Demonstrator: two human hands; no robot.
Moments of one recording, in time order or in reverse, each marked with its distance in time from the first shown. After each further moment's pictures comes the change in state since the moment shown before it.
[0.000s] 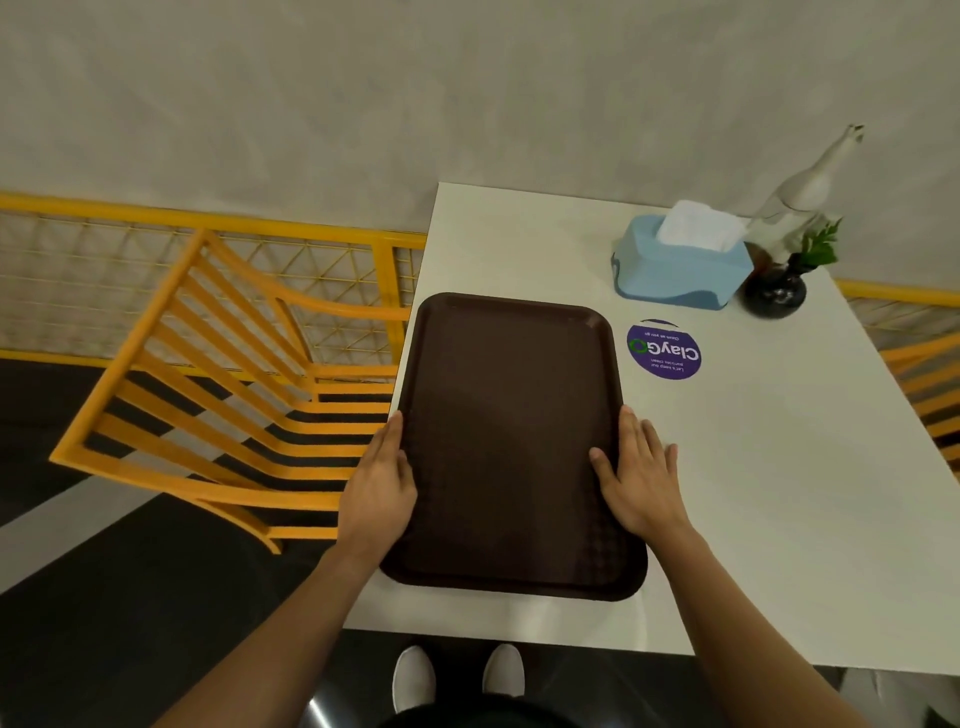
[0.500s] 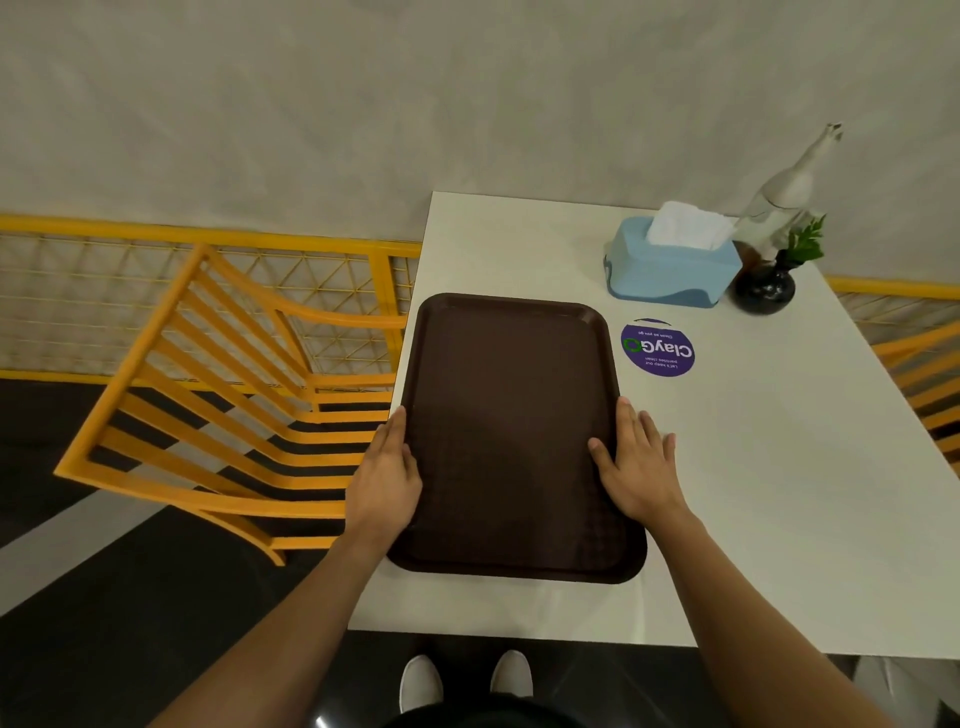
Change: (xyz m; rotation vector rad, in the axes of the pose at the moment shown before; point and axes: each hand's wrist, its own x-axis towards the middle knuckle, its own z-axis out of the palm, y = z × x) left_hand 0.013 0.011 0.001 0.052 -0.028 -0.039; right_hand 0.012 0.001 -0.002 -0.005 0.003 0.009
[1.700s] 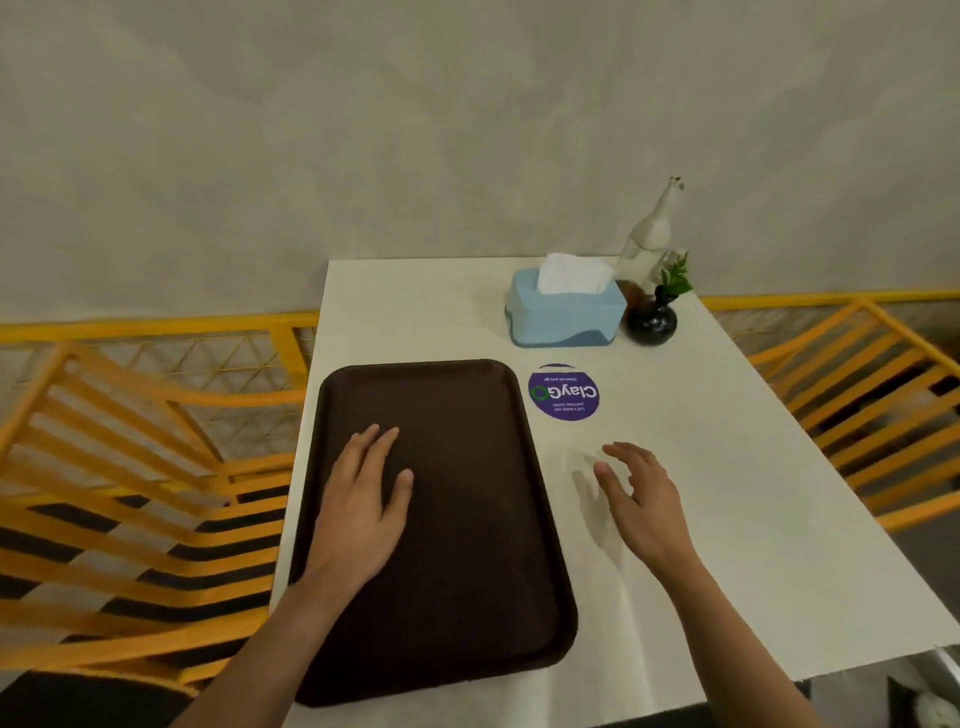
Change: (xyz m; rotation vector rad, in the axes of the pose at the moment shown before) left_hand 0.036 0.096 -0.004 -0.122 -0.053 0.319; right_hand -0.013 0.065 -0.067 0.434 0.298 0.153
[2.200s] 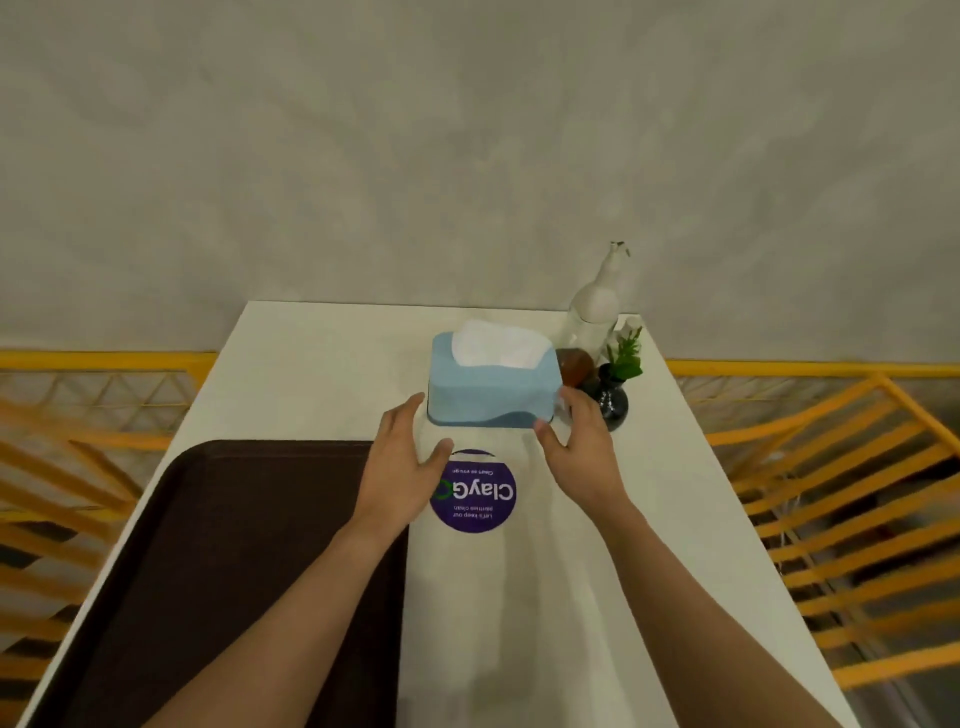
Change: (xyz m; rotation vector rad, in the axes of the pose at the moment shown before) left_hand 0.192 0.147 0.151 -0.227 0.047 -0.115; right_hand 0.253 0.031 -0.030 0.121 -0.028 -0.186
